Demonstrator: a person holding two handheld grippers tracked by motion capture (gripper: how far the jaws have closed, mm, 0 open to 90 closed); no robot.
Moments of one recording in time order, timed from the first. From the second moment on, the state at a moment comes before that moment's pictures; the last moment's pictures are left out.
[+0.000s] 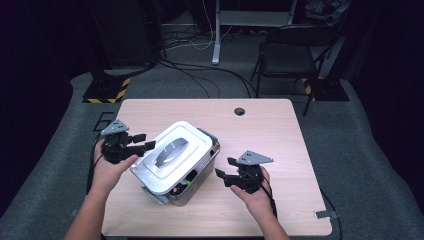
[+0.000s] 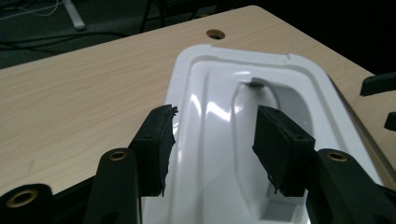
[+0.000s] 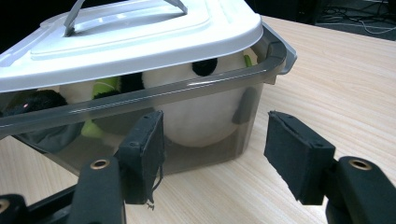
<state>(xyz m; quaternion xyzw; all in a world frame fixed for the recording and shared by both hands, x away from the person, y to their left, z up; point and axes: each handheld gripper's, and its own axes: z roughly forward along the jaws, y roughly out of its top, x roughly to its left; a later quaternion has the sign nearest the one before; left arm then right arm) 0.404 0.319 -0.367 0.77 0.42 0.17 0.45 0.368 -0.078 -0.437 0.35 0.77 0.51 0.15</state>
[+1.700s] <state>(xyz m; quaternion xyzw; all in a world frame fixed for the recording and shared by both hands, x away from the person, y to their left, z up) 0.399 0.300 -0.405 0.78 0.42 0.14 0.44 0.369 -0.052 -0.419 0.32 0.77 0.53 0.15</state>
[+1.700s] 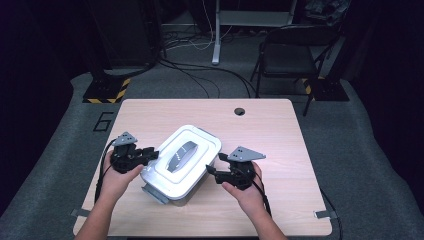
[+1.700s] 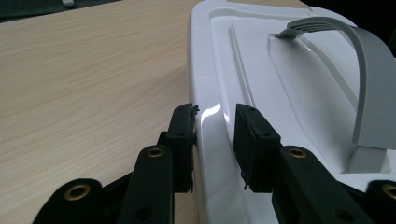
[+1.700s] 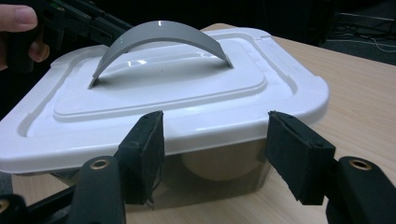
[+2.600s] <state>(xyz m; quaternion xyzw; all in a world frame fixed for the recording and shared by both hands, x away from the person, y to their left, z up) 0.395 0.323 -0.419 0.77 0.41 0.12 0.48 0.366 -0.017 -0.423 0.28 0.79 0.52 0.17</state>
